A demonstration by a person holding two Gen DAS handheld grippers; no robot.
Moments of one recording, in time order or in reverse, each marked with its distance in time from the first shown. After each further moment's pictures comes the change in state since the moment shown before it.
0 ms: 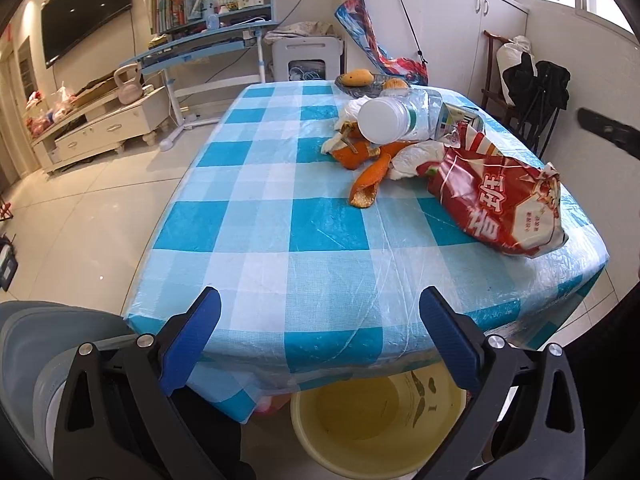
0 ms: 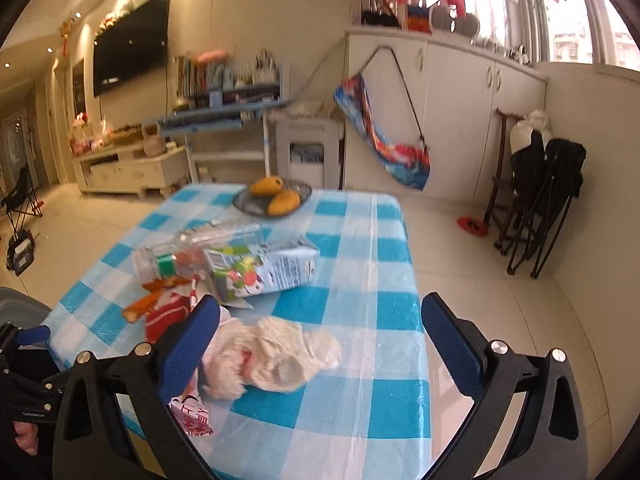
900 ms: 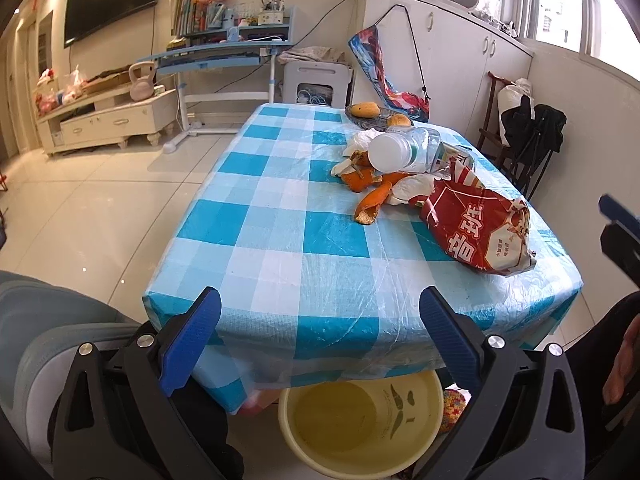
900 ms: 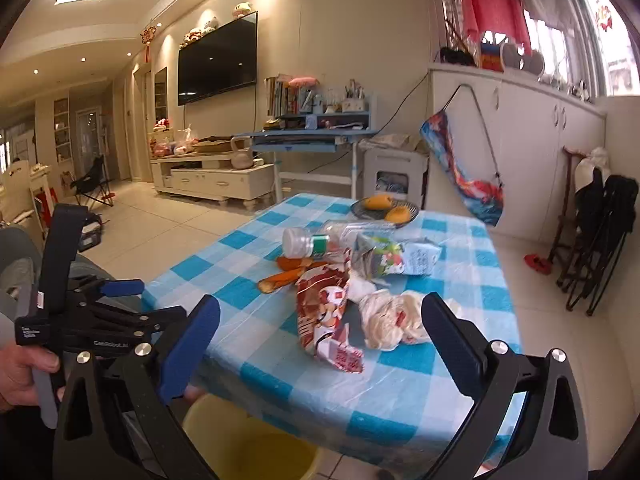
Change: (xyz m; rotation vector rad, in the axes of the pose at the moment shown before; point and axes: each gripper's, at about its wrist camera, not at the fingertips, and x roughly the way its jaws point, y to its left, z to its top) left arm -0.033 0.021 -0.012 -0.112 -0.086 -0.049; right arm -0.045 0.079 -0.048 -0.096 -0.071 0.273
